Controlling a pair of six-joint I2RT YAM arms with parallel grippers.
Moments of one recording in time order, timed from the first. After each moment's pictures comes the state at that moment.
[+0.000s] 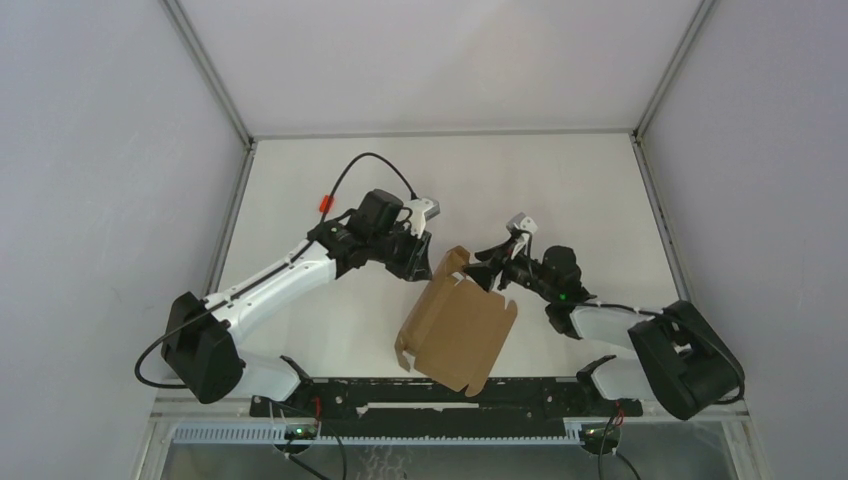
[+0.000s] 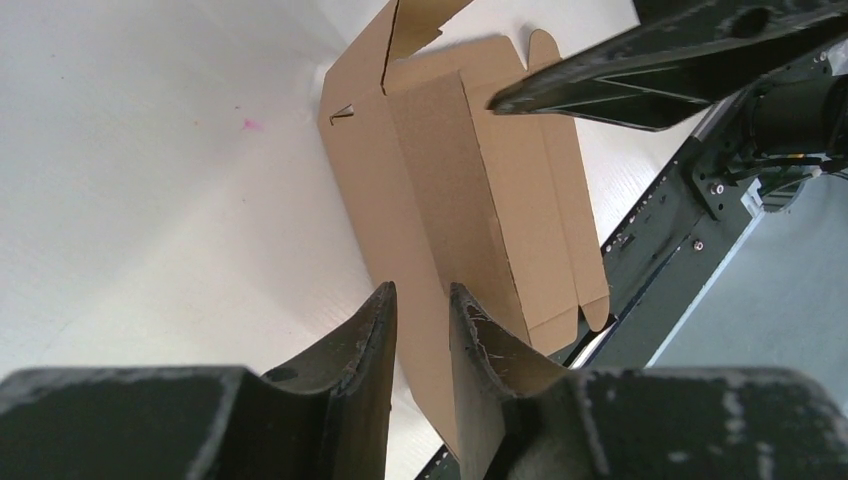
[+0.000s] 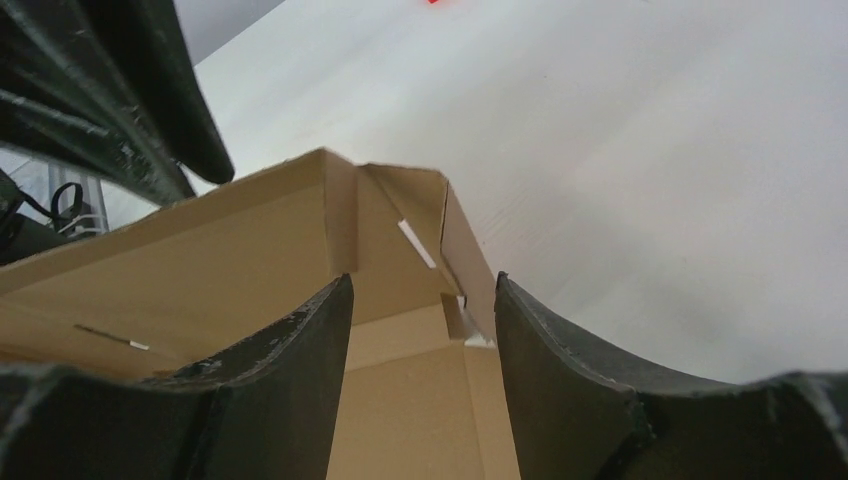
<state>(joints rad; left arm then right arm) -0.71 1.38 1.10 -0.56 0.34 -0.18 0.48 1.33 0.31 0.88 -0.51 0.27</state>
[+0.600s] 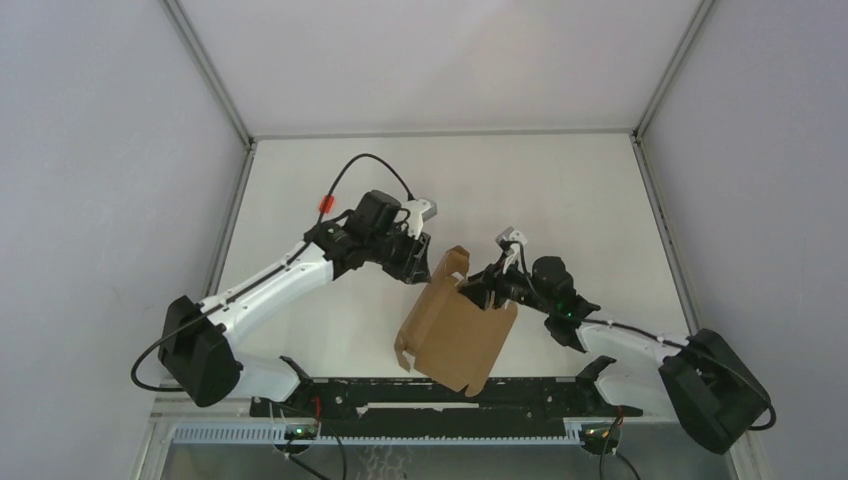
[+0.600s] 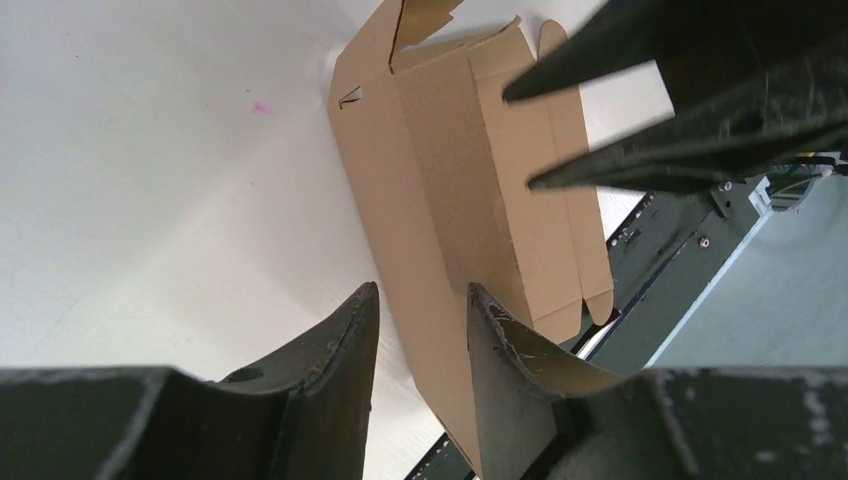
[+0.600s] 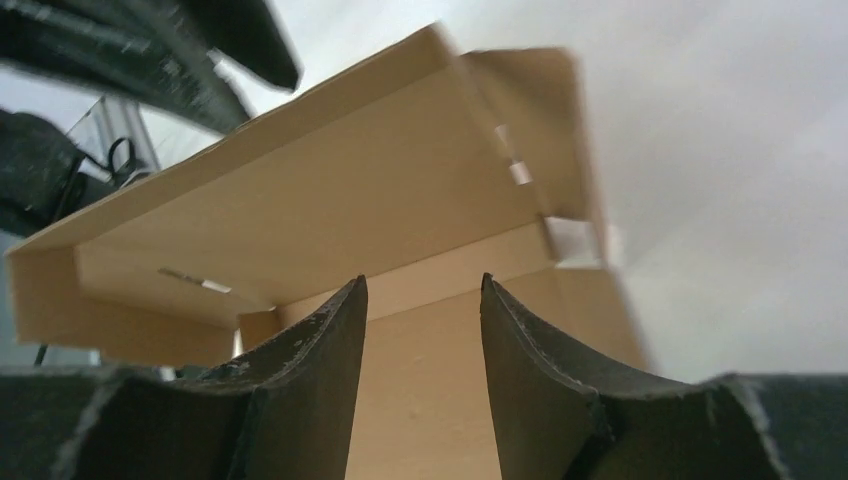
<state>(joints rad) -0.71 1.36 1.10 -0.59 0.33 -0.18 0.57 1.13 0.28 0.59 -0.43 0.34</state>
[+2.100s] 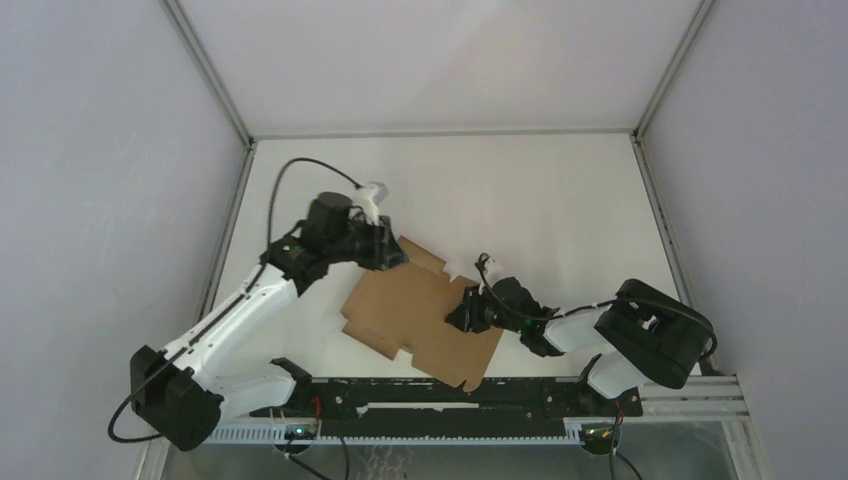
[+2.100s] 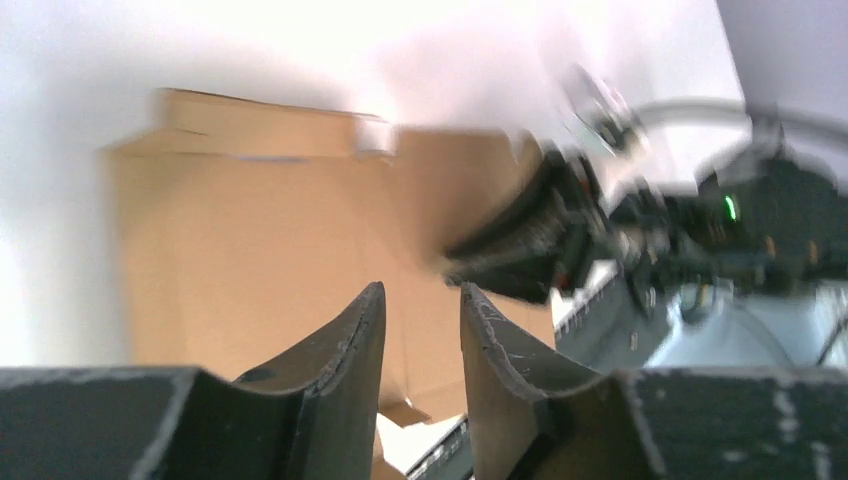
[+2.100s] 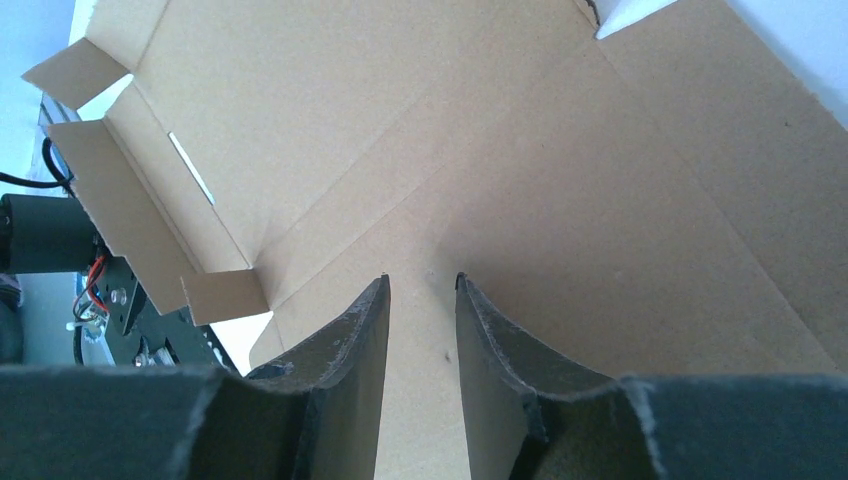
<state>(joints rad) -0.61 1.15 0.95 -0.46 0.35 -0.35 0.85 1.48 0.27 0.67 -0.14 0.69</state>
